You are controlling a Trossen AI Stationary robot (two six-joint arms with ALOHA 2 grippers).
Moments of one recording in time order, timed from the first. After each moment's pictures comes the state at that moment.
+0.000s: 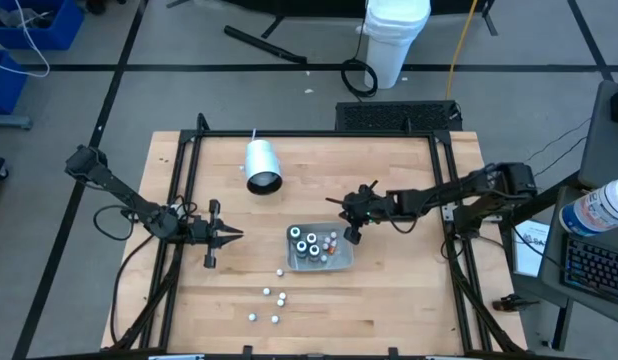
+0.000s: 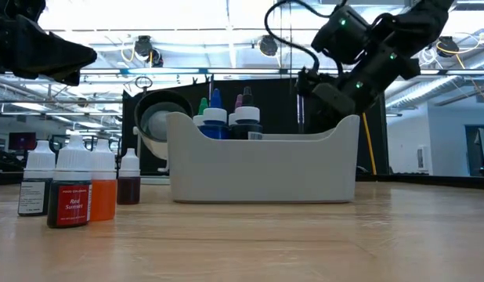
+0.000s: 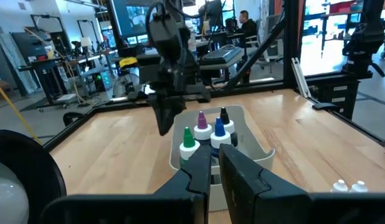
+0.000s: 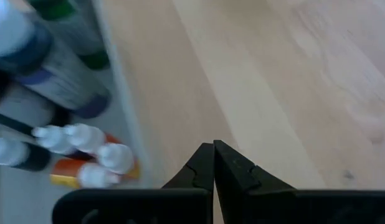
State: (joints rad) left arm -0.61 0.56 0.01 0.54 -0.59 0.10; right arm -0.02 1.54 0.66 0.09 0.15 0.29
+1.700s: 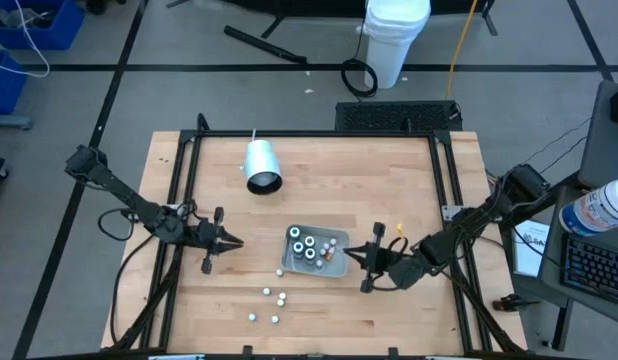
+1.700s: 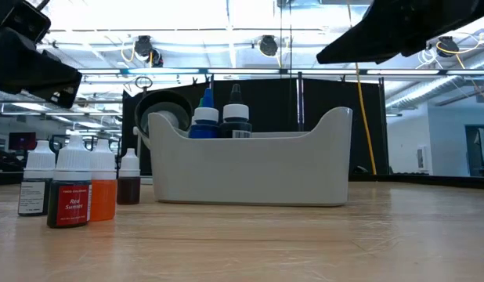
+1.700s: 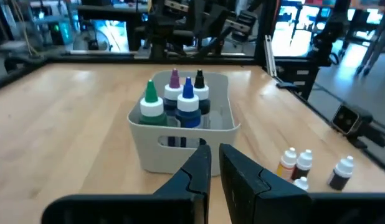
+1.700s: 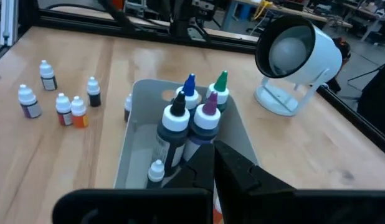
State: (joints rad) left arm -0.61 0.56 0.01 0.39 -0.46 -0.15; right arm 0.60 1.46 0.66 0.32 0.84 0.17
